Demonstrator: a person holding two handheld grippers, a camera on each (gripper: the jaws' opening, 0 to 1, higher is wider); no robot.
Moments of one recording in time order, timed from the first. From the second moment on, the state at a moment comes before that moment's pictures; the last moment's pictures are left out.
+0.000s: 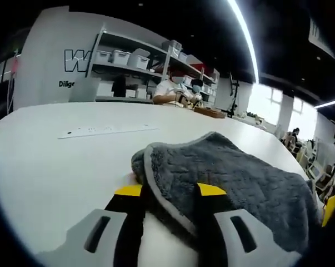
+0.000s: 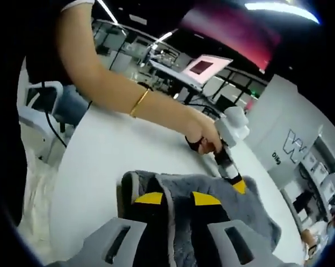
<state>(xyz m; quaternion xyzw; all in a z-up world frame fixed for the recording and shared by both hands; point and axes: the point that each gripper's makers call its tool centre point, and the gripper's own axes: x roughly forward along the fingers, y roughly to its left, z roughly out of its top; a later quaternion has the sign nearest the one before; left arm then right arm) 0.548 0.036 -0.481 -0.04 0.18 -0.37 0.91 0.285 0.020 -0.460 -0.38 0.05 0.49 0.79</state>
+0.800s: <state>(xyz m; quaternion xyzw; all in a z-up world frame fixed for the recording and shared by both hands) 0.523 0.022 -0.477 -0.04 0.17 -0.37 0.91 0.295 0.018 -0.442 -0.47 -0.02 0.43 0.77</state>
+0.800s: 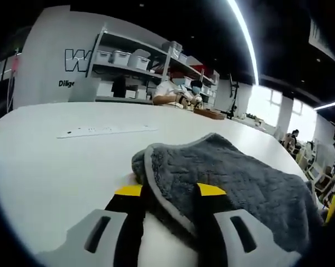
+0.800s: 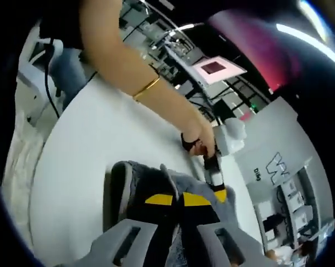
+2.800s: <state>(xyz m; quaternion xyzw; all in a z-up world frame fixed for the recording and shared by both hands) 0.471 0.016 -0.459 0.06 0.18 -0.38 0.91 0.287 0.009 -0.442 -0.45 -0.02 0.43 0.78</state>
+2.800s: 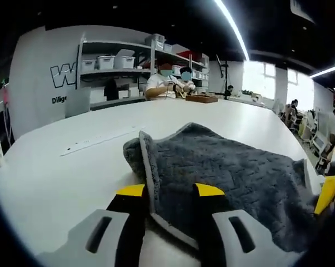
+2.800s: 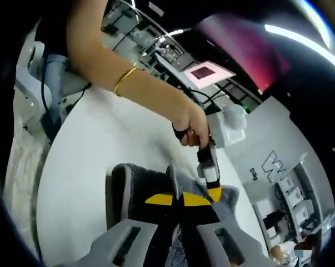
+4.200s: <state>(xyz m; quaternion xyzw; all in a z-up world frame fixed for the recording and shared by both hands) 0.529 0.023 -0.462 -0.07 0.16 -0.35 0.92 0.284 0.004 -0.432 -0.45 -0.03 0.42 0.79</state>
